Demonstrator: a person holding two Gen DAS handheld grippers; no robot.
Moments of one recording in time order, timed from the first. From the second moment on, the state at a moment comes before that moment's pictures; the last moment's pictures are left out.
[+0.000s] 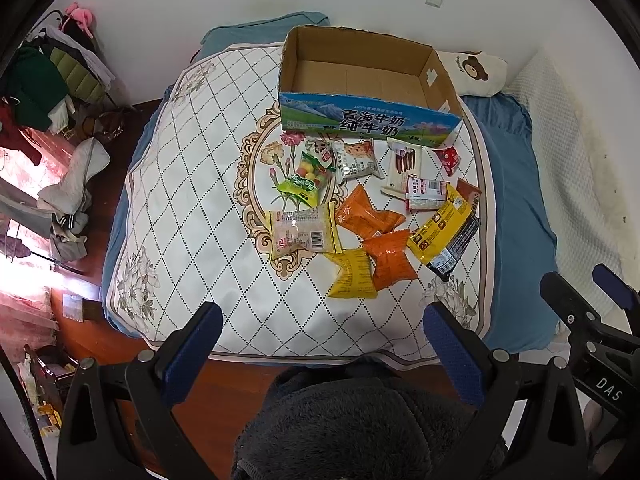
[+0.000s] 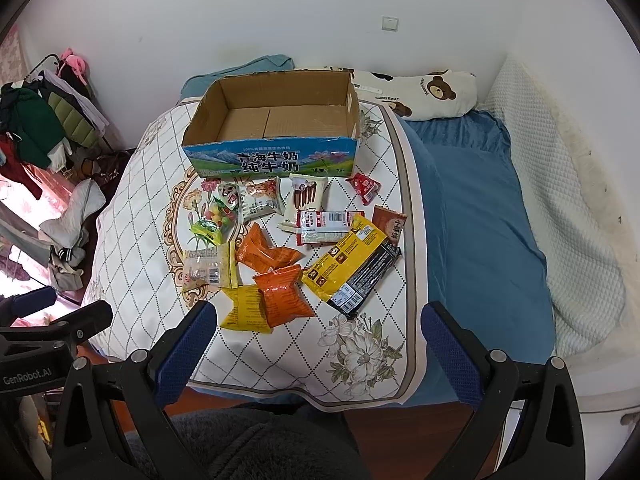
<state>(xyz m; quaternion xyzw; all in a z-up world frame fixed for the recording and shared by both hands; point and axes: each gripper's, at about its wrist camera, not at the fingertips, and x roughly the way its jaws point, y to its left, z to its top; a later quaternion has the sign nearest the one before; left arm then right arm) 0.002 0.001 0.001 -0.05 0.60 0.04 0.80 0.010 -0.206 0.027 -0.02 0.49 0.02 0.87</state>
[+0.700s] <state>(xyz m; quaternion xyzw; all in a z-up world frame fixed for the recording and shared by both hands) 0.000 0.000 0.004 -0.06 0.57 0.03 0.82 0.018 -0.207 0.028 -0.02 0.50 0.02 0.87</state>
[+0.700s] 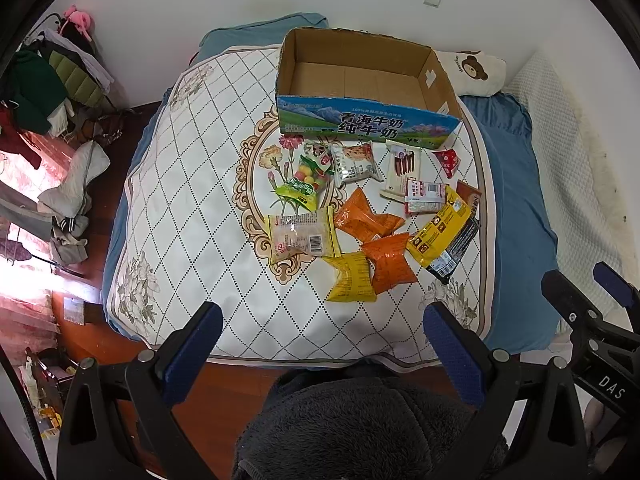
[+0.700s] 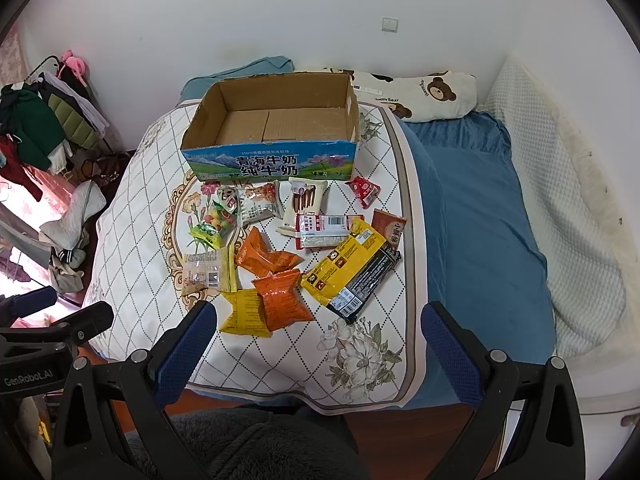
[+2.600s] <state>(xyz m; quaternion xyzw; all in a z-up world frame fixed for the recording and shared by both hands) 0.115 0.043 -0.216 -0.37 0.68 0.18 0.61 0.197 -0.253 -0.339 0.07 0.68 -0.06 0.73</state>
